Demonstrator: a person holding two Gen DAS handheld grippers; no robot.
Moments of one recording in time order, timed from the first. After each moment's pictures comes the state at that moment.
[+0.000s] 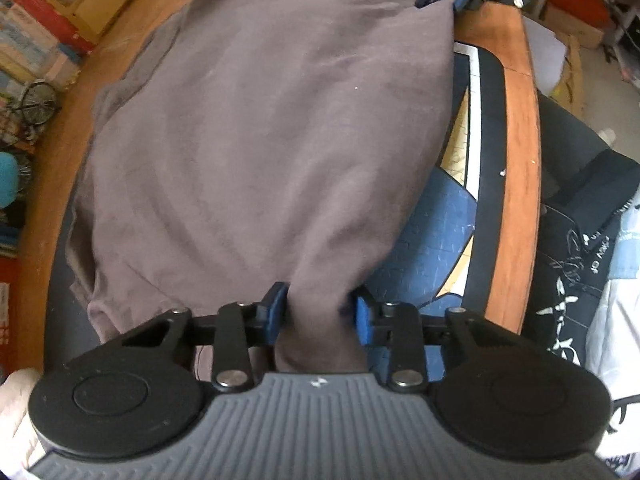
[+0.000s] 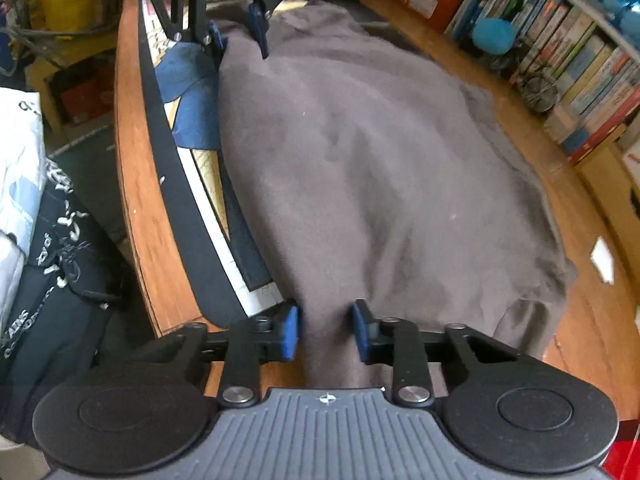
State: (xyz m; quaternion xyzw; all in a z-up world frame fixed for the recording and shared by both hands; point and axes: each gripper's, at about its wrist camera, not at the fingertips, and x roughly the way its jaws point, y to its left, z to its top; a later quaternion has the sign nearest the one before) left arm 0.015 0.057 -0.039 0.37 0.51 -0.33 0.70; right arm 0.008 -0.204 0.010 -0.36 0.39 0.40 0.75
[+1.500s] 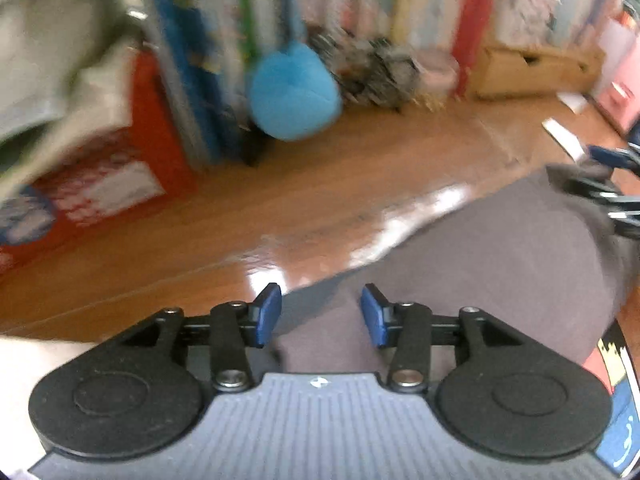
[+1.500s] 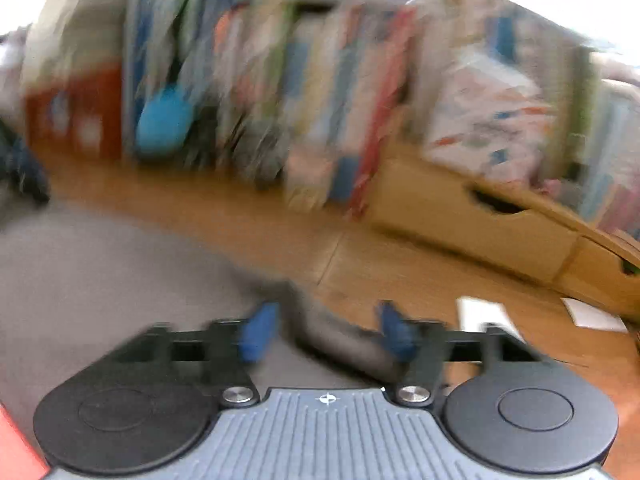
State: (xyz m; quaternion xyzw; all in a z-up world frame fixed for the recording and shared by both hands) left arm 0.246 0.192 0.005 0.03 0.48 -0.04 0.88; right arm 0.261 -0.205 -0.015 -0.09 0.27 0.15 0.95
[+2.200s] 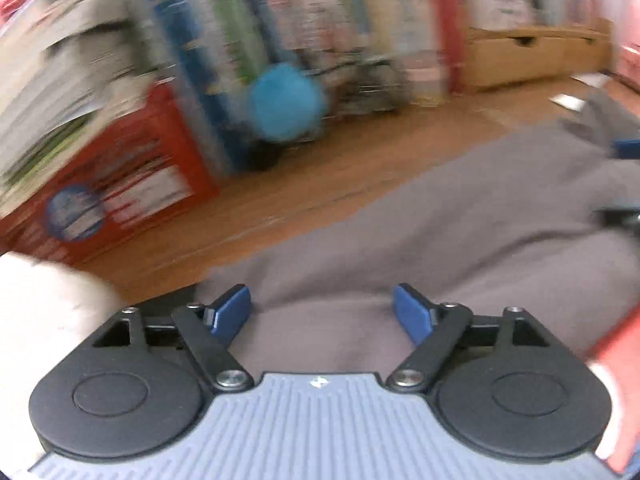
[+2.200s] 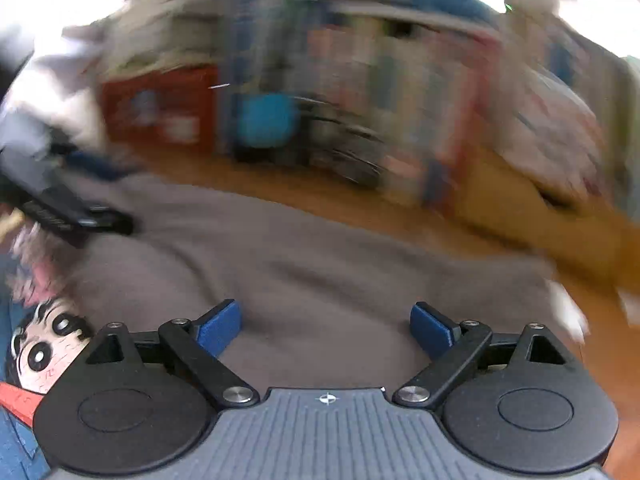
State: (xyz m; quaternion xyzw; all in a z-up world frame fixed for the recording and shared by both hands) left arm 0.156 0.134 -0.062 0.11 0.38 0.06 0.91; right arm 0.197 -0.188 -0.050 -0.11 0.28 0.21 0.93
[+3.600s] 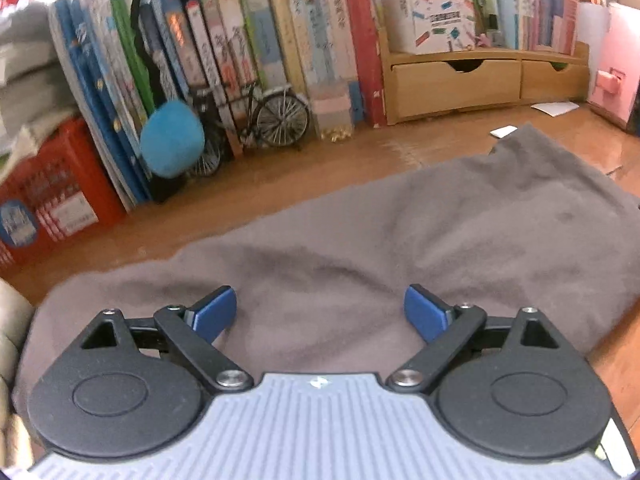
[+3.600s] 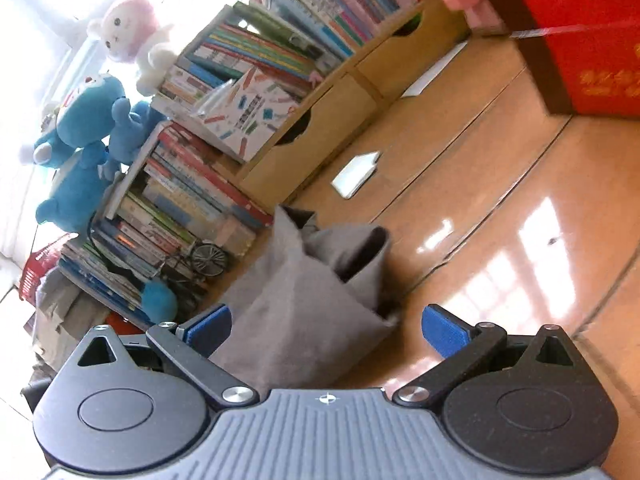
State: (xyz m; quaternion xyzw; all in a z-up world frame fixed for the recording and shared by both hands) left arm 0.173 -0.006 -0.070 0.07 0.36 0.03 0.93; right arm 0.131 -0.320 -0.073 0.38 0.29 0.05 0.88
